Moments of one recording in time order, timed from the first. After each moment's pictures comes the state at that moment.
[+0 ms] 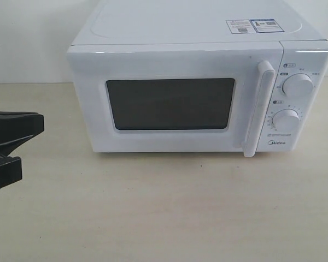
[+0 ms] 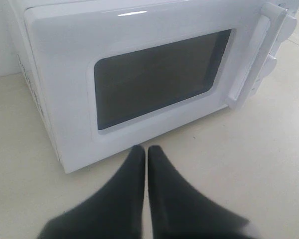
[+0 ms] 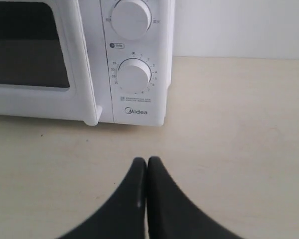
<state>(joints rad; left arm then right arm) -0.52 0.82 -0.44 -0.89 0.11 0.82 0.01 0.00 0.00 0.01 0.34 0.00</state>
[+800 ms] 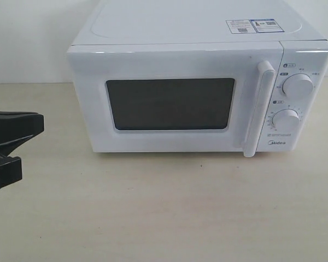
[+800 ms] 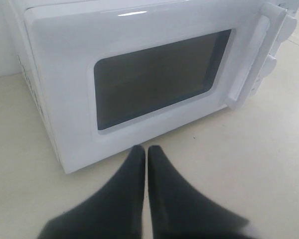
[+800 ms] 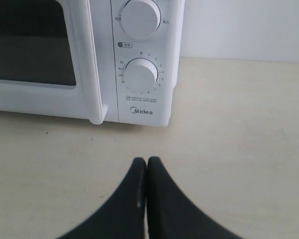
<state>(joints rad) -0.52 0.82 -0.44 -0.89 0.11 0.82 0.03 0.00 0.00 0.02 0.34 -0.03</state>
